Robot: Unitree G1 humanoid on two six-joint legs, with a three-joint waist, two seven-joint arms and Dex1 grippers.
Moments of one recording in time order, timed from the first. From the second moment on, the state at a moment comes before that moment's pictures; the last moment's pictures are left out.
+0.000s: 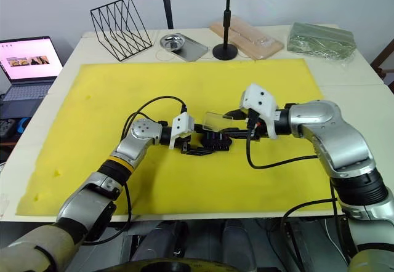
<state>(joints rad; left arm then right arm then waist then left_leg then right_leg) -0.71 0.20 -0.33 0.66 -0.12 -0.21 -1.20 -0.52 -0.85 0.14 -0.29 0.37 0.63 1.08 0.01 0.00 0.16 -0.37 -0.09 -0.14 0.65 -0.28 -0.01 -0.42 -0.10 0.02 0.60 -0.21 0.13</state>
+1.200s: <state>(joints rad) -0.71 0.20 -0.30 0.70 -0.11 -0.27 -1.26 -0.52 -0.82 0.22 -0.14 0.30 0.50 1.19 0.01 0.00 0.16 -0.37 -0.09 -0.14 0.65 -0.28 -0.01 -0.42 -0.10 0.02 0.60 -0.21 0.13</state>
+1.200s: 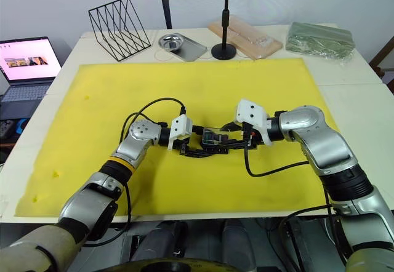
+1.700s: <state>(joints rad) -0.72 0.19 -0.30 0.73 -0.10 -0.29 -1.26 -0.52 -0.82 0.22 -0.12 0.30 0.50 1.20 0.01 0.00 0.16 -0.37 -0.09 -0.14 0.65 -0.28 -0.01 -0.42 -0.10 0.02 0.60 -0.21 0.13</state>
